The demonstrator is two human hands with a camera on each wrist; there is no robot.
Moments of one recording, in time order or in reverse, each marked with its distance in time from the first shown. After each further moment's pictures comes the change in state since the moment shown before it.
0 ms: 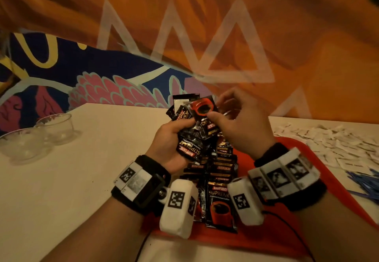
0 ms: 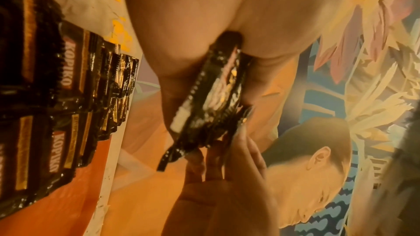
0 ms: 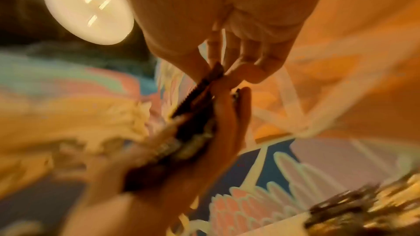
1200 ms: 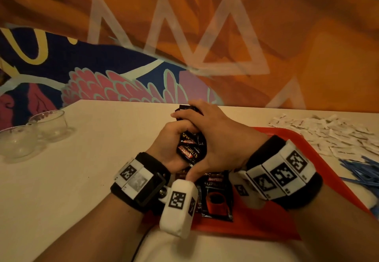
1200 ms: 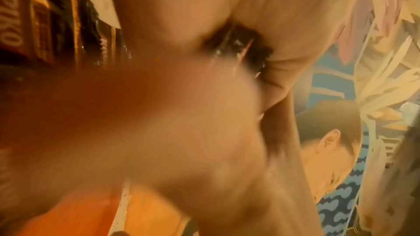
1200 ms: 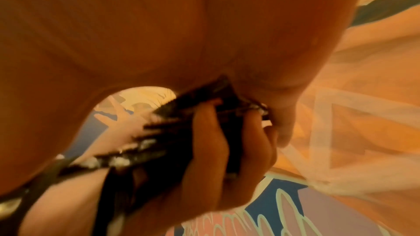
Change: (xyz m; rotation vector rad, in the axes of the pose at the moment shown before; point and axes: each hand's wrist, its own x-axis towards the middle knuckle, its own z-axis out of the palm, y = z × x) left_hand 0.000 -0.018 0.009 0.060 -0.053 0.038; right_hand -0.018 -0.011 0.001 -0.521 -0.672 -0.239
